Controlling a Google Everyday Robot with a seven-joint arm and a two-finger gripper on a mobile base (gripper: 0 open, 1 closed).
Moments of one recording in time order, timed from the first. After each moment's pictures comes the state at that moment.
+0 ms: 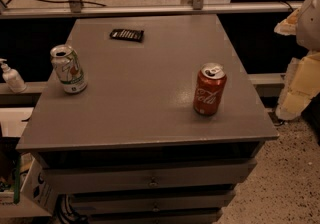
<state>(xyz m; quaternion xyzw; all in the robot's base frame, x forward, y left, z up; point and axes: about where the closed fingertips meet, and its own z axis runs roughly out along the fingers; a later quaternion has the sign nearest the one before) 0.438 -0.217 0.976 -0.60 0.78 -0.03 0.16</state>
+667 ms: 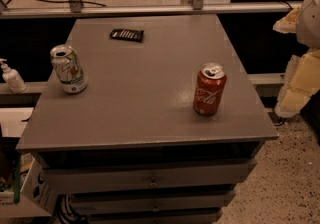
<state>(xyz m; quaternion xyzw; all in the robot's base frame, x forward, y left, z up) 0.441 -0.215 0.978 -0.61 0.78 -0.03 0.17</state>
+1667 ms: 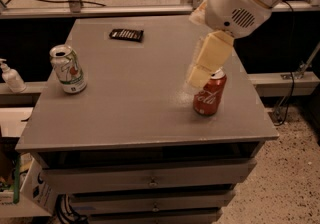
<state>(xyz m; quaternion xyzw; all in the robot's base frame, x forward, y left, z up) 0.485 -0.066 0.983 -0.64 0.72 0.11 0.25</state>
